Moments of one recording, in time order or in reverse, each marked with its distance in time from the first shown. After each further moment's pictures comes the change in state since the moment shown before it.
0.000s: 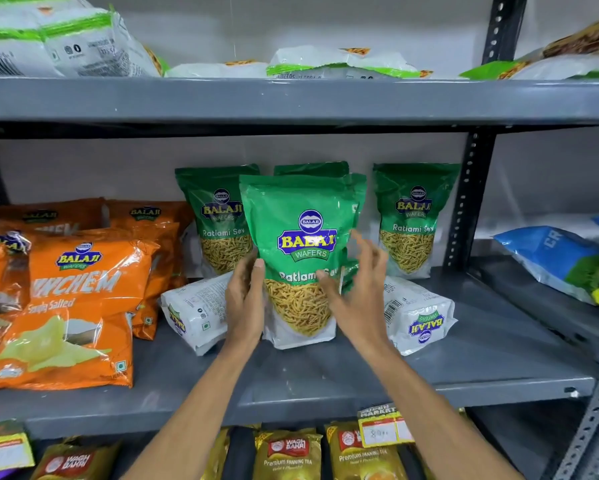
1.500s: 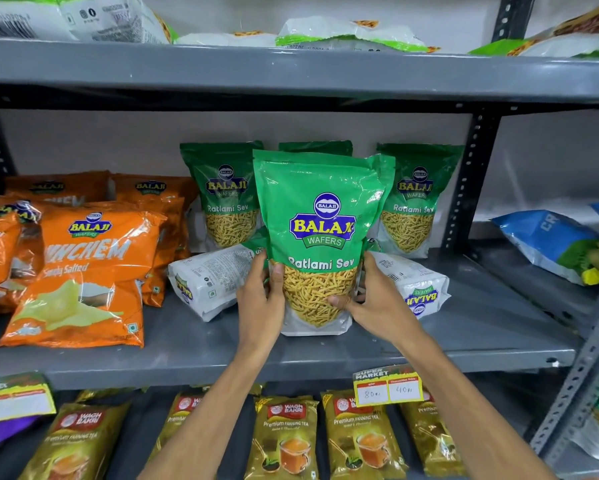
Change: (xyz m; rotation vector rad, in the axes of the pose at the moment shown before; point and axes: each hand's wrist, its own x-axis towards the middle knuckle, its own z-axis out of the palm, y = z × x) left_hand -0.055 0.004 0.001 0.232 -0.060 0.131; right_hand -0.020 0.013 -0.047 -0.072 -0.455 0.174
